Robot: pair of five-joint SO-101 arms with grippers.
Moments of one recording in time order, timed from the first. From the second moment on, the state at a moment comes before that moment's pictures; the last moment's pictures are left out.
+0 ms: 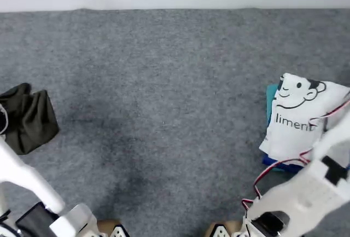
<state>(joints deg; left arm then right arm) -47.6 -13.4 -4.0 99.3 -24.7 39.9 26.0 -24.9 93.8 29.7</state>
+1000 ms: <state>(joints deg) -47.3 10.9 1.2 87.0 -35.9 16.0 -23.5 14.7 100.5 19.2</state>
